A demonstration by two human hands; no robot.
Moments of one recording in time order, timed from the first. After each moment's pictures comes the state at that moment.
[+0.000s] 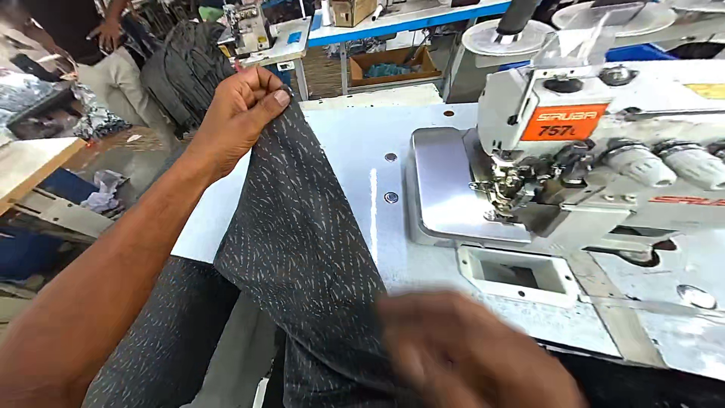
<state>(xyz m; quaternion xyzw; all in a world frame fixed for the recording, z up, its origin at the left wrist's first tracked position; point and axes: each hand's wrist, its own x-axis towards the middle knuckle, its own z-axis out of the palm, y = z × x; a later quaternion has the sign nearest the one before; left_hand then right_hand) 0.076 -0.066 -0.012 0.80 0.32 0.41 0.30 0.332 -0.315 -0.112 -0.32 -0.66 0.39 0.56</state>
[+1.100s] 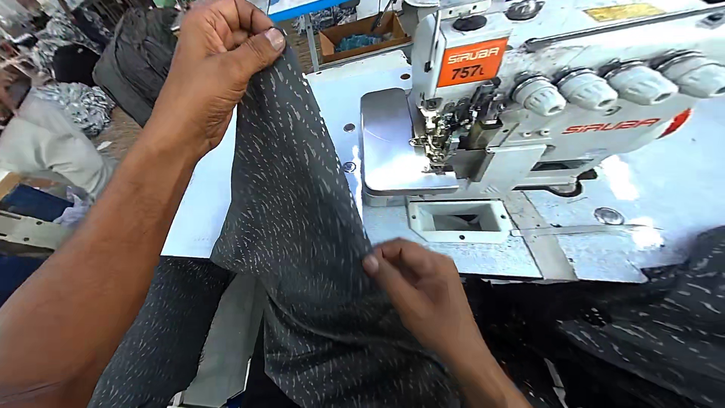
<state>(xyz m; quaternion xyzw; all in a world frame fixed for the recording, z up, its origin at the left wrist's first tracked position) 0.170 -0.094 0.006 0.79 0.33 0.41 0.32 0.367 -0.314 -0.193 -0.43 -0.57 0.38 0.59</state>
